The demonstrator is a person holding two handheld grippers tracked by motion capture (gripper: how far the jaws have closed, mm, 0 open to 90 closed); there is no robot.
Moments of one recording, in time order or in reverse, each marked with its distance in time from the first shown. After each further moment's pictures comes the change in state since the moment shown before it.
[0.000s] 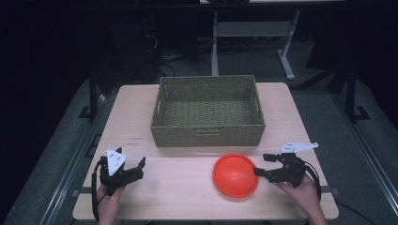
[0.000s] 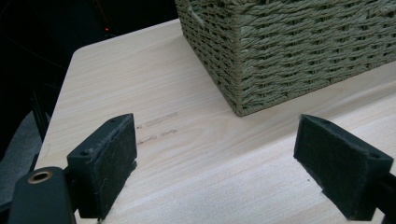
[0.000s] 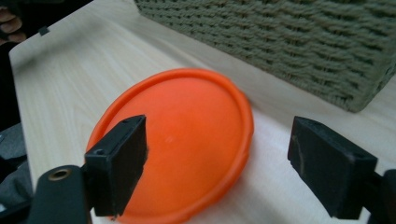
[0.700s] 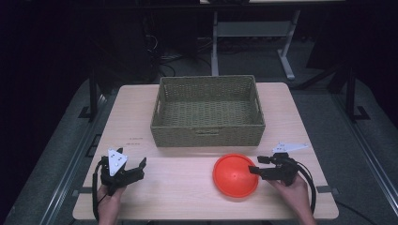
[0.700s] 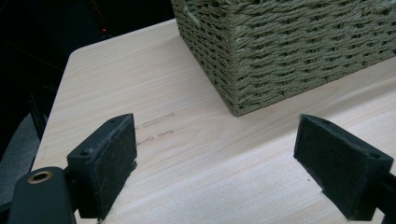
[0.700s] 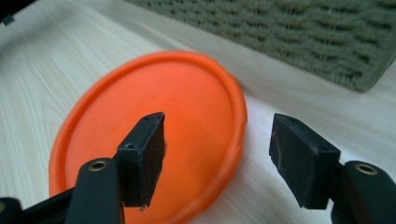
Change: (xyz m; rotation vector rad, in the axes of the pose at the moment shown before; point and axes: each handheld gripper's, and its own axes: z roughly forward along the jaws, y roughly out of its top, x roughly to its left) left arm -0.002 0.000 0.001 0.005 -0.011 0.011; right arm -0.002 -0.008 0.022 0.053 -0.056 0.044
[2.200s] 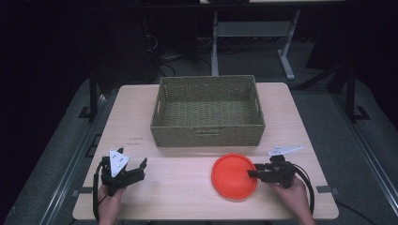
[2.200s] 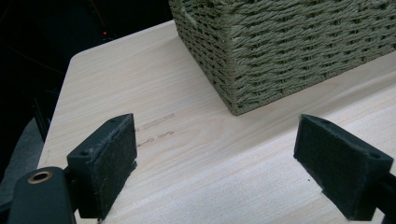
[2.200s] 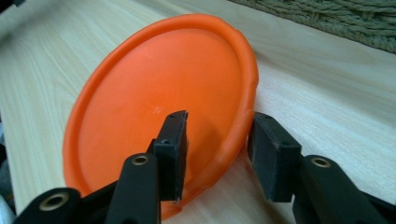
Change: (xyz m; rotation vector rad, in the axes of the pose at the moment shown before) left arm -0.002 0.001 -0.001 0.005 0.009 0.030; right arm 0.001 -0.007 0.009 0.077 0.061 0.028
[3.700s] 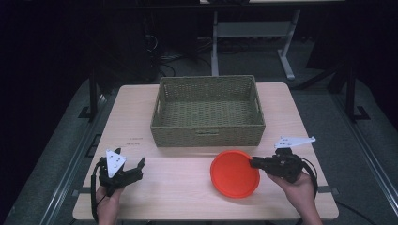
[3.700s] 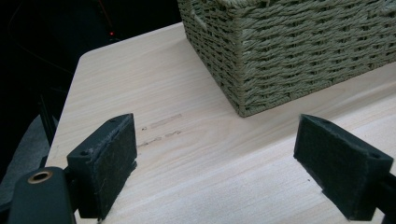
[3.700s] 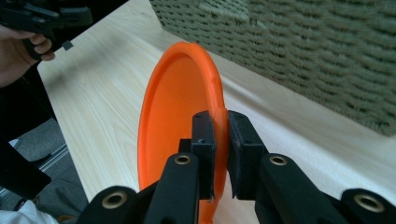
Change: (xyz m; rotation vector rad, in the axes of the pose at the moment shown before) left arm 0.004 -0.001 -0.004 -0.014 0.020 -0.026; right arm 0.044 0.040 -0.047 -0.104 0.009 -0.052
